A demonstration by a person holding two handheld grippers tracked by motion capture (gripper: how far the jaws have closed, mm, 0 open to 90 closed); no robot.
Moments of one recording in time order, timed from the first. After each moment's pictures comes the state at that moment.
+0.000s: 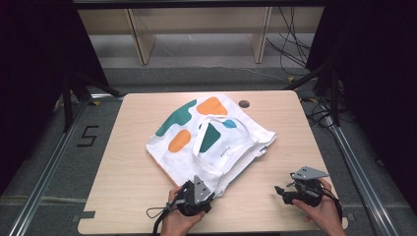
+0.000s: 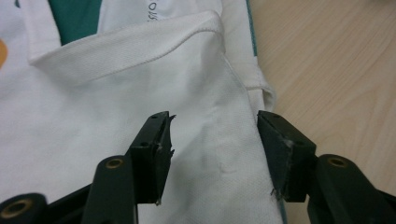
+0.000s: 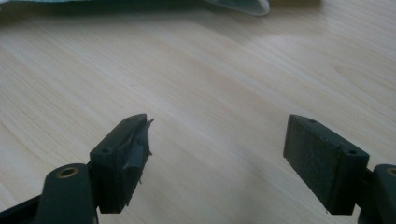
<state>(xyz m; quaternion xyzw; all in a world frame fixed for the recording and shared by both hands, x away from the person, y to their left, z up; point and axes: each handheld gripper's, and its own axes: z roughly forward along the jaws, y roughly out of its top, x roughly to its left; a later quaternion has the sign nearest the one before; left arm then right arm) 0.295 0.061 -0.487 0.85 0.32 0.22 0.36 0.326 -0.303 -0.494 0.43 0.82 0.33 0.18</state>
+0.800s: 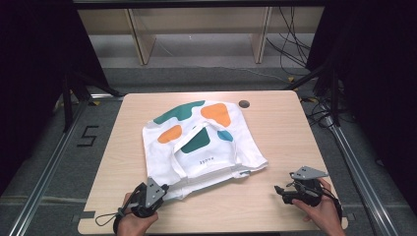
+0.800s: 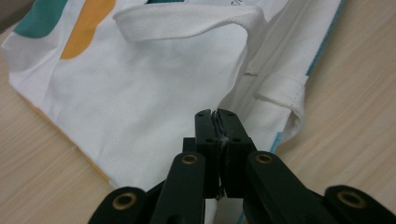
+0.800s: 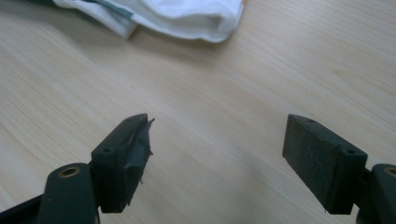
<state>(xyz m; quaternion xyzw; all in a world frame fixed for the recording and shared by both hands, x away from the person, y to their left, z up) 0.285 0.173 -0.485 0.83 0.36 0.28 0.33 0.328 -0.303 -0.493 0.41 0.83 0.33 0.19</state>
